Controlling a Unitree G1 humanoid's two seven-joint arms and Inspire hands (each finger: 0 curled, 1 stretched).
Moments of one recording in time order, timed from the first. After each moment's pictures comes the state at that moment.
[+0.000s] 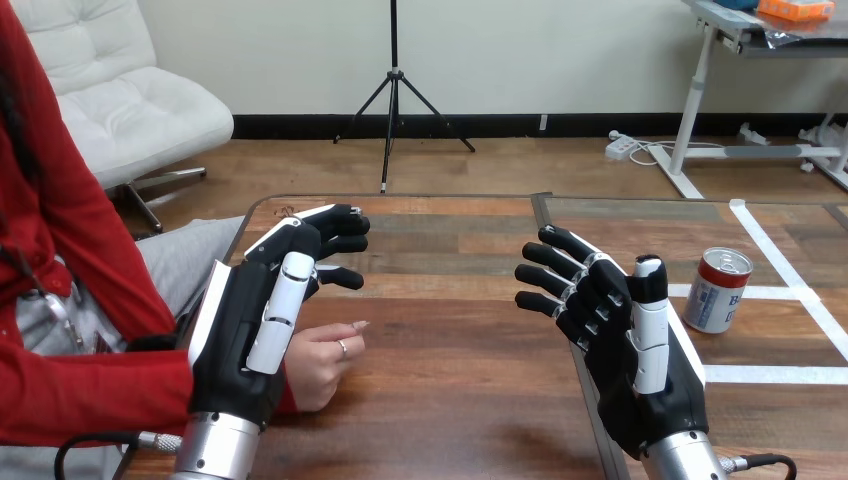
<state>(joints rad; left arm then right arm) 0.07 0.07 0.02 0.16 -0.07 -0.51 -0.19 0.07 -0.05 -0.05 0.20 0.31 -0.32 0.38</state>
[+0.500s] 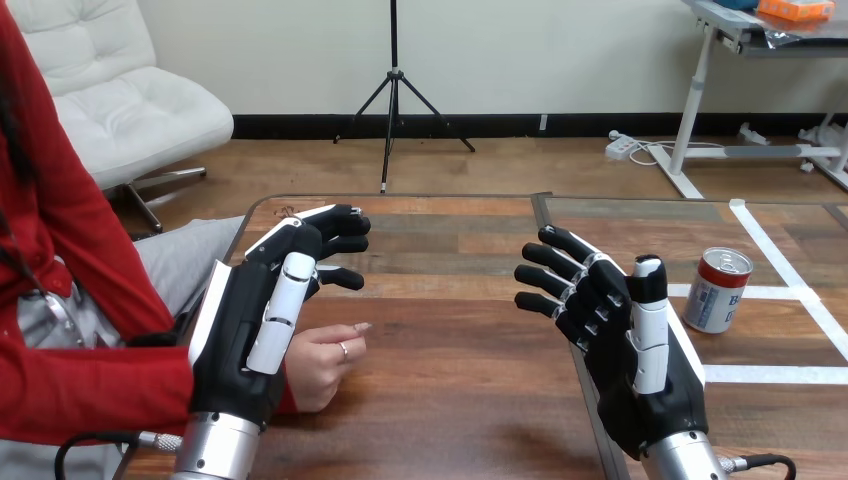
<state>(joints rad) 0.07 0.07 0.02 0.16 -0.07 -0.51 -0.19 0.07 -0.05 -0.05 0.20 0.31 -0.32 0.38</state>
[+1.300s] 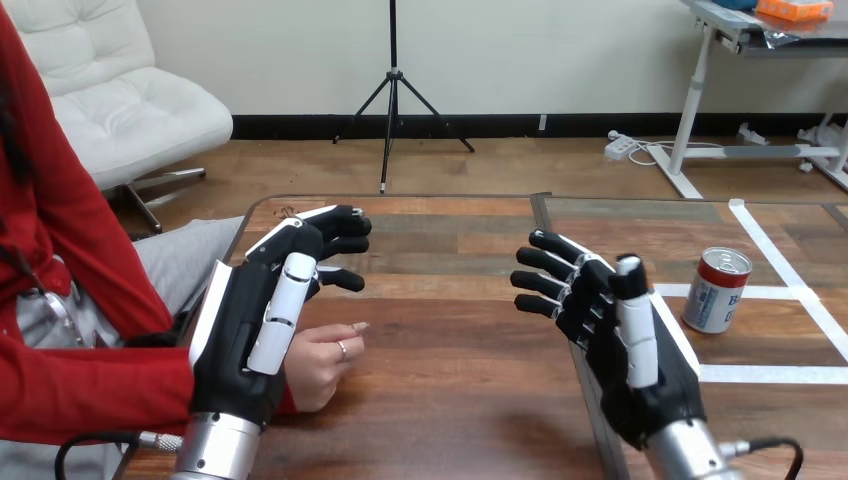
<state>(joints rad) 0.07 0.07 0.02 0.16 -0.07 -0.51 -0.19 0.00 -0.10 -0.06 0.30 0.24 -0.34 0.38</state>
